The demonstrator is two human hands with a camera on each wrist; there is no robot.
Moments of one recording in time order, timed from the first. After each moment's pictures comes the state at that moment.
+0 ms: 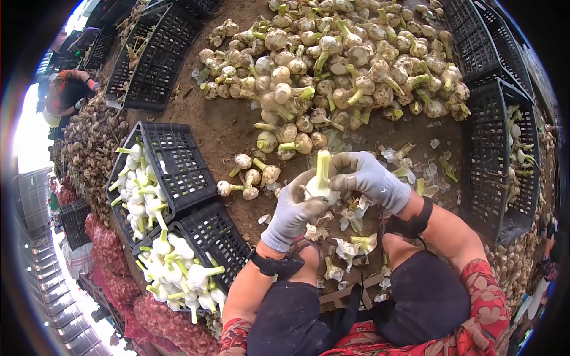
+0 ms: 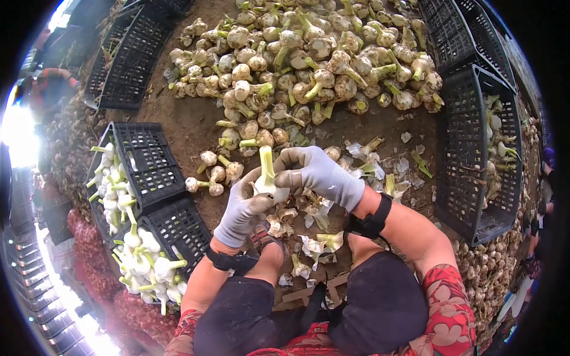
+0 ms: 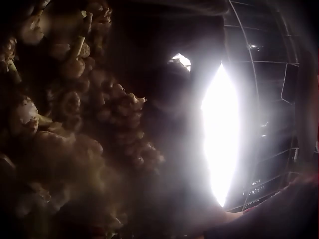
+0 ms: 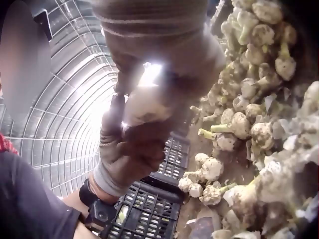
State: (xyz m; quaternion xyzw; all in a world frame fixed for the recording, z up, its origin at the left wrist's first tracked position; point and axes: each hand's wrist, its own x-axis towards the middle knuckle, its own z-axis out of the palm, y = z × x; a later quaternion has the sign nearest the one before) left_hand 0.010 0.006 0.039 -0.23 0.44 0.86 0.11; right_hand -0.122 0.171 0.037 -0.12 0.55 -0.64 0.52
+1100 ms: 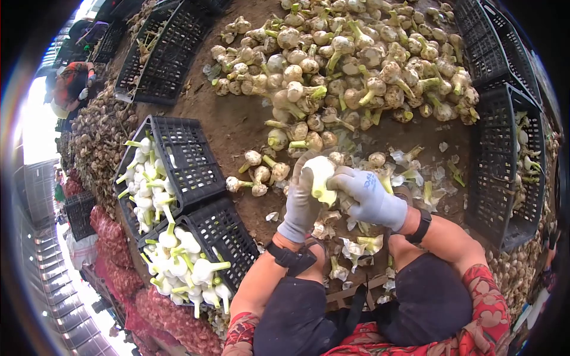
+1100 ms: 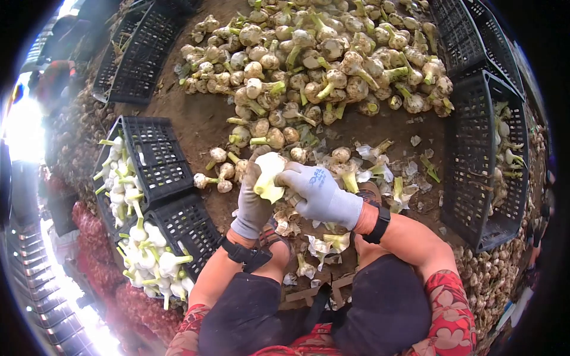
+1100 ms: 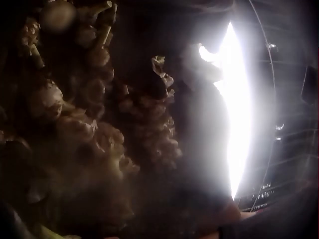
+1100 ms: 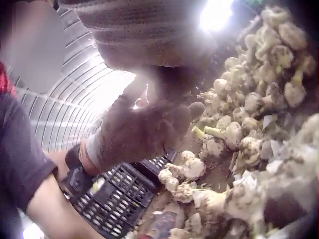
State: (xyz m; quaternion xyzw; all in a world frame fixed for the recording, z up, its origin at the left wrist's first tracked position) left_hand 0.001 0.020 0.013 -0.26 0.40 0.87 -0.08; right_hand -0.092 0.166 0.030 -0.47 0.72 -0.46 0.21
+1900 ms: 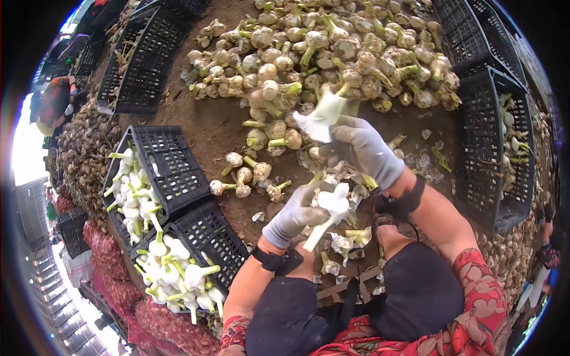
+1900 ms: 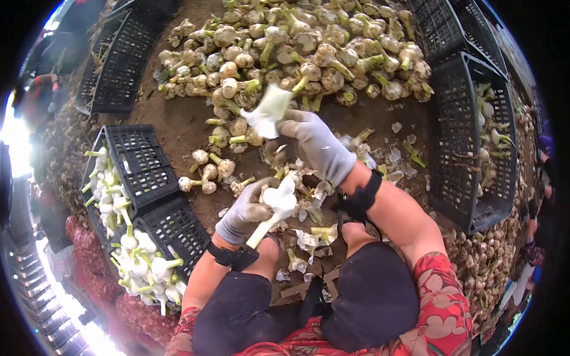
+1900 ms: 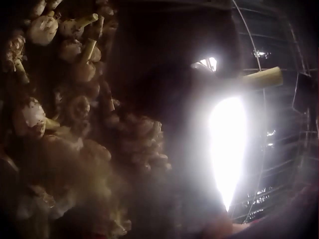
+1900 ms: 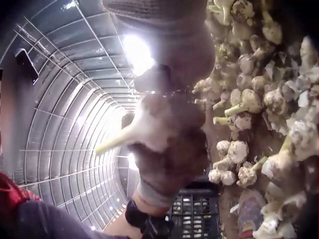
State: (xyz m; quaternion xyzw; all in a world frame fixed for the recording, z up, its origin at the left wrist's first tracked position) left_hand 0.012 0.012 0.027 -0.15 0.39 0.86 0.28; right_hand -0.148 0.163 0.025 0.02 0.40 -0.78 0.48
